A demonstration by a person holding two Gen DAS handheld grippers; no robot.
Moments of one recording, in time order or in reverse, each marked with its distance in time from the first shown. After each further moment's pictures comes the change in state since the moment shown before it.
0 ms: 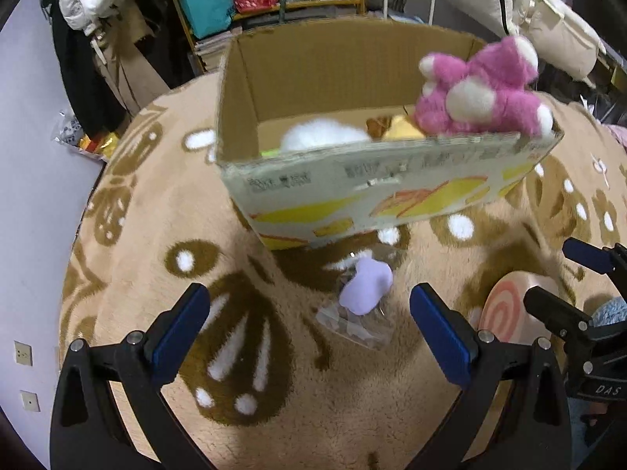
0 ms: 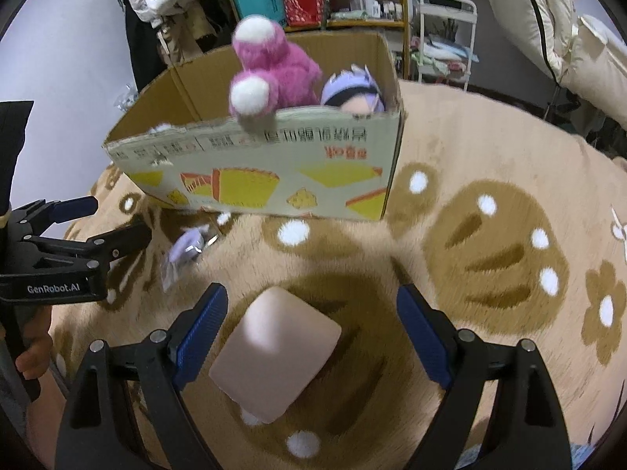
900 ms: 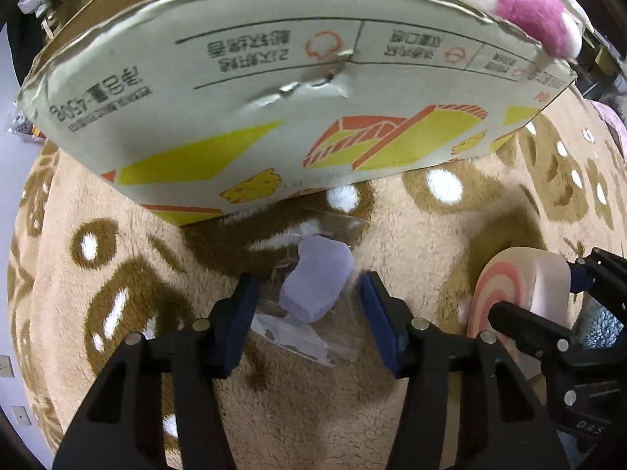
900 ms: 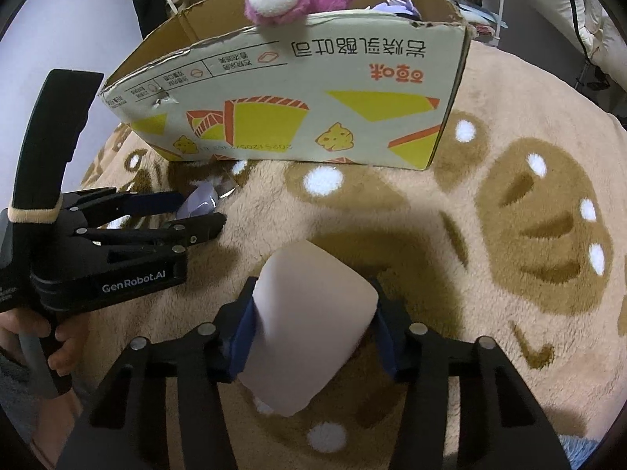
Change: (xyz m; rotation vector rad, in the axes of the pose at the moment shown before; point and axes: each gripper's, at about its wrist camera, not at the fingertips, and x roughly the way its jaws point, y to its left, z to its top) left arm 0.060 -0.020 -0.004 0.029 0.129 -0.127; right arm 0.034 0.016 -0.012 -0.036 0.119 0.063
